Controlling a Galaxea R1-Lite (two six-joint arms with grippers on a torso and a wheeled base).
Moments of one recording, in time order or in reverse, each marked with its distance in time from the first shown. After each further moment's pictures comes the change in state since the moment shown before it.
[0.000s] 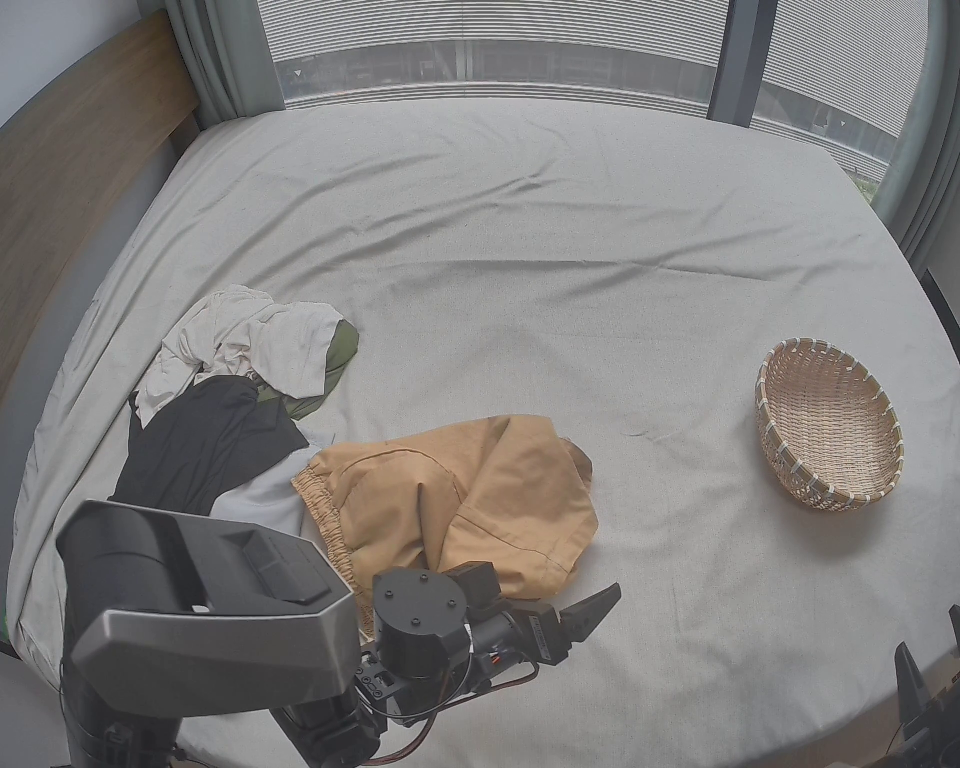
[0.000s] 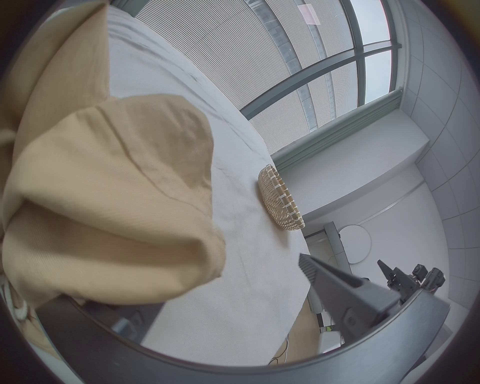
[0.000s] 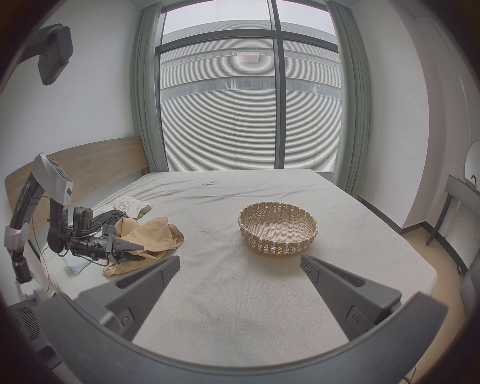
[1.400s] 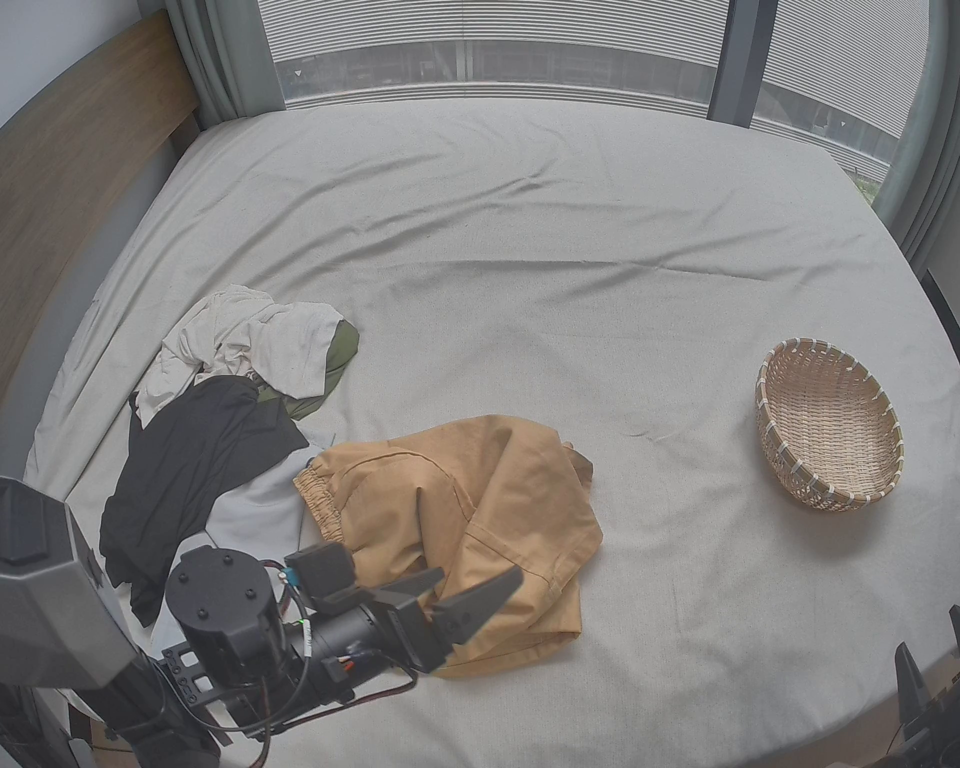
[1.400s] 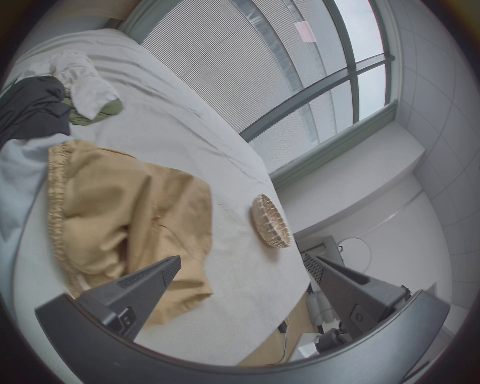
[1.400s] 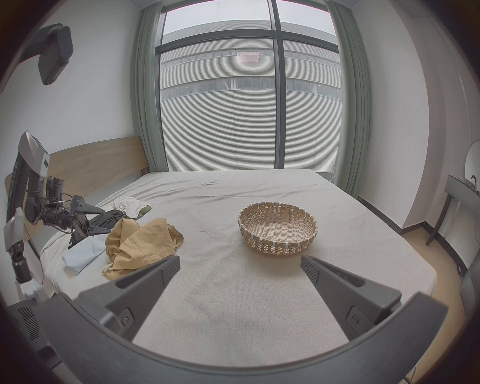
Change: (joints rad) left arm 0.109 -0.414 0.379 0.001 0.026 0.003; right arm 0.000 0.000 0.000 0.000 0.000 -0.001
